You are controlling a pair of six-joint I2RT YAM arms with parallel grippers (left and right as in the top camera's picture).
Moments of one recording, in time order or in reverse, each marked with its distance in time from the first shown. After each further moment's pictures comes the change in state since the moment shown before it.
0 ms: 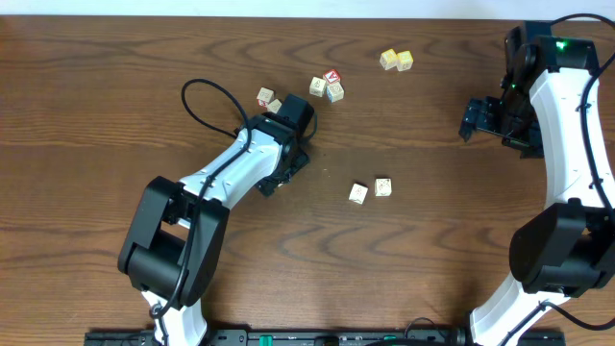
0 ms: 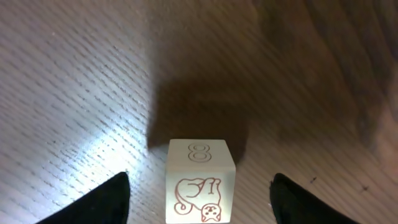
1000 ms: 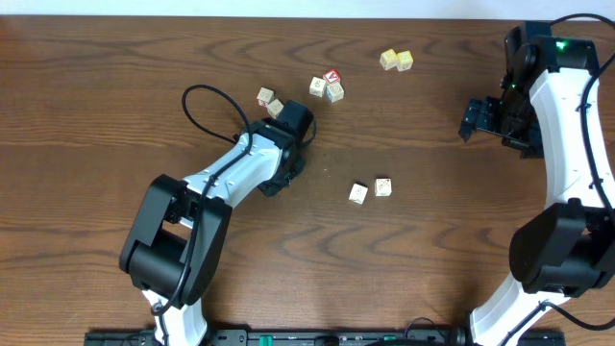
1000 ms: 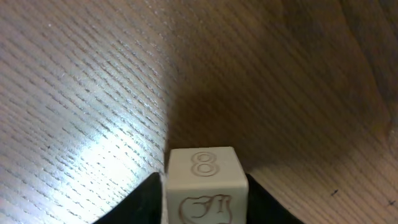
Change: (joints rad) left arm -0.001 0.006 -0.046 0.042 -0.005 -0.014; right arm 0.000 0.000 0.000 0.000 0.000 0.000
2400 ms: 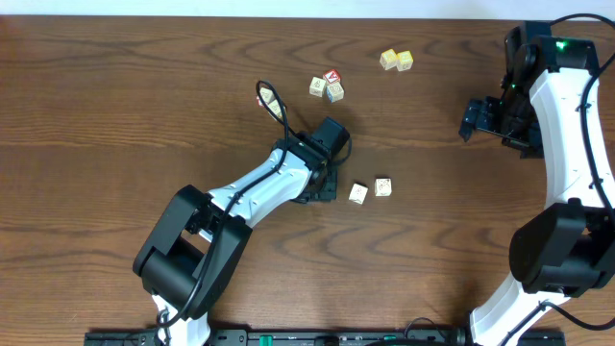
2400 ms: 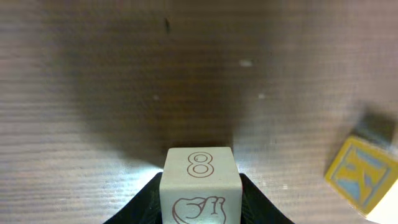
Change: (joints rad) left arm -0.169 -0.007 -0.002 0.055 0.115 0.607; right arm 0.000 0.000 0.000 0.000 0.000 0.000
